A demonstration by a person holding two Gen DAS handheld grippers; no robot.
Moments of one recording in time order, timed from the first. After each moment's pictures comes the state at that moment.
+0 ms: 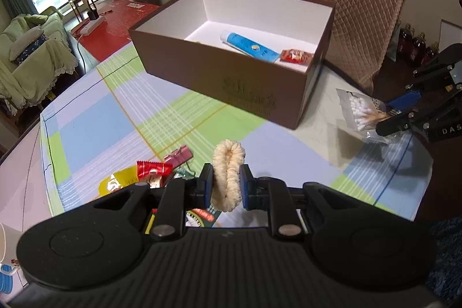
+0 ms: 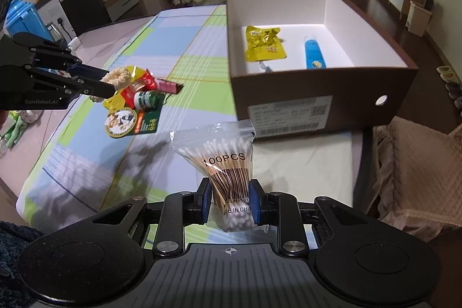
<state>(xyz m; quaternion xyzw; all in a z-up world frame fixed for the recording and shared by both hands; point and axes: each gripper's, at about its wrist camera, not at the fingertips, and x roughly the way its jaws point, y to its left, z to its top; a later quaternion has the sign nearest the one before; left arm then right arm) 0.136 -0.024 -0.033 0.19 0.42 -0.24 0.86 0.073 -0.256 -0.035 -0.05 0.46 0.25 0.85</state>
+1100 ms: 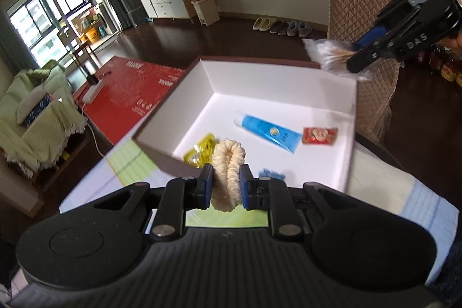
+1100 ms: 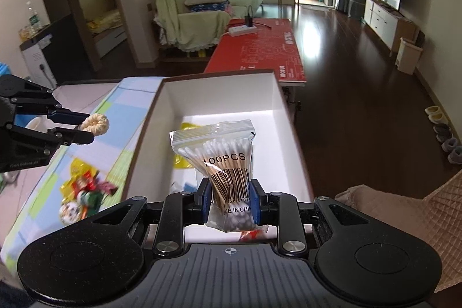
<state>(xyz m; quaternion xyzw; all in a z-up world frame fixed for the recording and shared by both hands) 0.250 -0.110 0.026 0.26 0.33 -0.26 0.87 0.243 -0.322 0.052 -0.05 0.40 0.24 0.88</state>
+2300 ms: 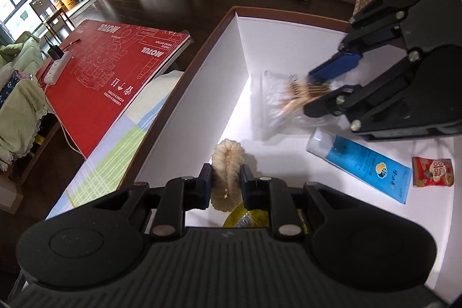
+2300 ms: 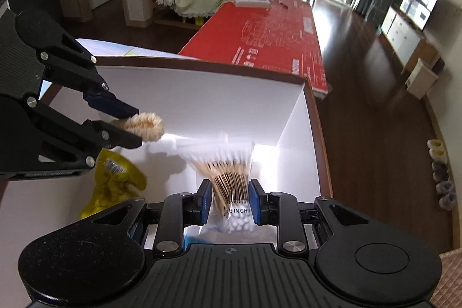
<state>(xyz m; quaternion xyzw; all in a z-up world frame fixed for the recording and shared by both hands) 0.485 -0.139 -0.095 0.26 0.42 -0.28 0.82 0.460 -0.233 -0.092 -0.18 0.41 0.24 0.86</state>
